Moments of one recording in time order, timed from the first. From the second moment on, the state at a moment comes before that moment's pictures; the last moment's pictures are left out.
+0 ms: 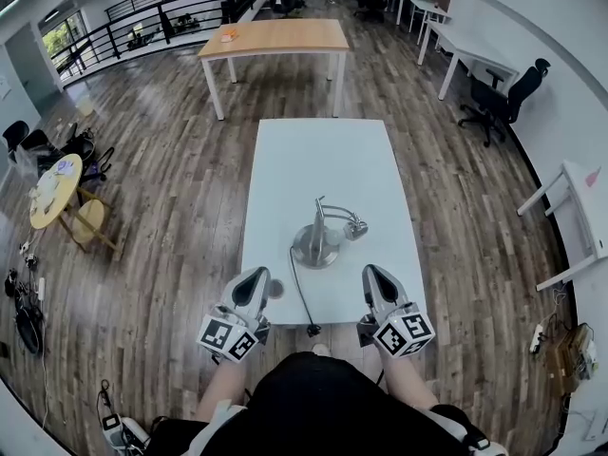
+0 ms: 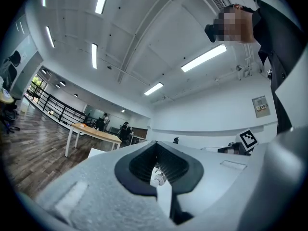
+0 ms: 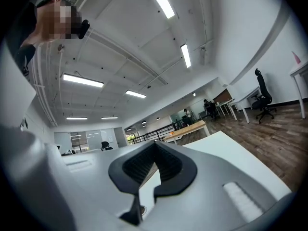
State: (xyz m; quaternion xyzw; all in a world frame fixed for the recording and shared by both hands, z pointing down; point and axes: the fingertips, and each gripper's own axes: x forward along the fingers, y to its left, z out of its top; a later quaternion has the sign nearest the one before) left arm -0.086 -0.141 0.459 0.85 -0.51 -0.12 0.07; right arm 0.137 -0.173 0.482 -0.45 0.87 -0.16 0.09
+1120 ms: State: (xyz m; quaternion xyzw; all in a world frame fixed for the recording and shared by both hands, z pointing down) left arm -0.041 -0.200 0.543 0.87 -0.48 -0.03 0.10; right arm 0.153 -0.223 0.553 -0.42 0.85 -0.29 0.06
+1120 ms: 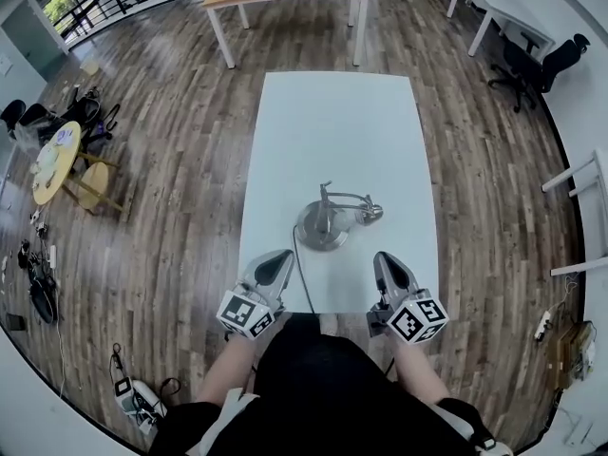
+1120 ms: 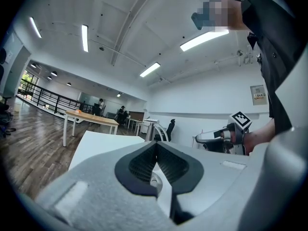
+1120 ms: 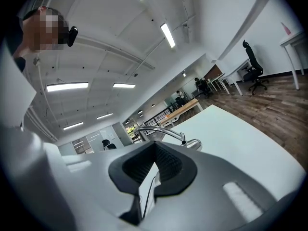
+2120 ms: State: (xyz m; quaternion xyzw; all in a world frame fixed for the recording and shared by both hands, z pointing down) left arm -0.011 -0.265 0.694 0.92 -0.33 0.19 0.11; right arm 0.130 -0.245 0.590 -0.48 0.81 -0.34 0.02
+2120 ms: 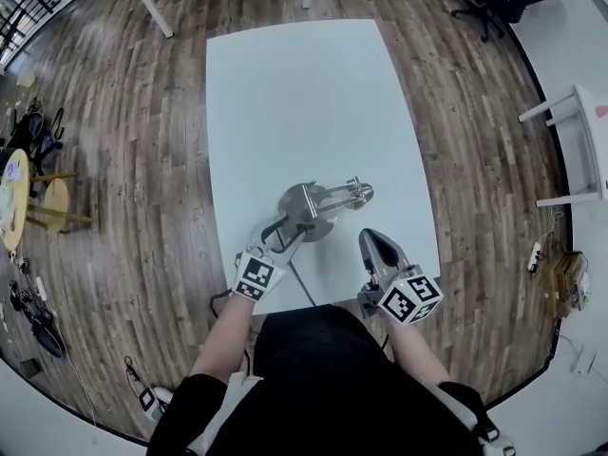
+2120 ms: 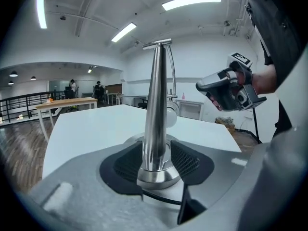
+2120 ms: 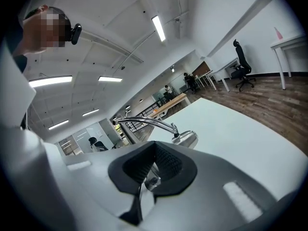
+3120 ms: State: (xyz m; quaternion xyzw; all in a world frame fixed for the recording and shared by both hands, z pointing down) left arm 0.009 -0.272 0.727 0.93 -0.27 0.22 0.09; right arm 0.114 -0.284 0.598 -0.35 0.70 -0.56 0.25
